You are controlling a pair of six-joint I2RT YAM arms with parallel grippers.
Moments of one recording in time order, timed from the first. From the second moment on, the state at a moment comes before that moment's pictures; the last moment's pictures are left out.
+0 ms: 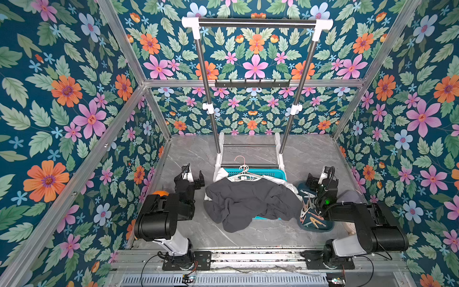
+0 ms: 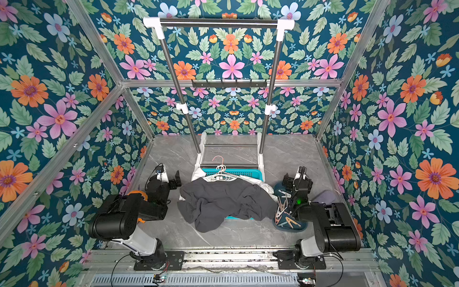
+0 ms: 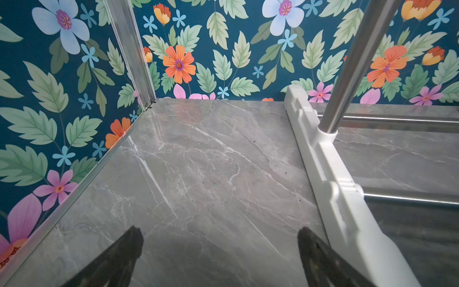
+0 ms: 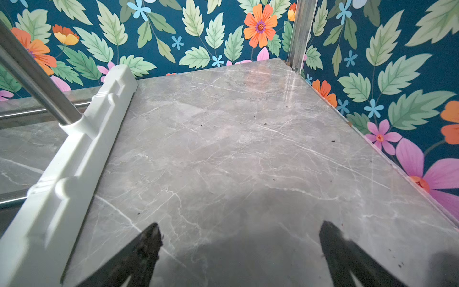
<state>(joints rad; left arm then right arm) 0.00 1.60 0.30 1.11 -0.09 0.00 0.01 1.46 0.29 0.84 0.24 0.13</state>
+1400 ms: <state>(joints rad) -0.08 1.31 0.66 0.36 -0.23 -0.21 0.06 1.18 0.86 -0.08 0.14 0.27</state>
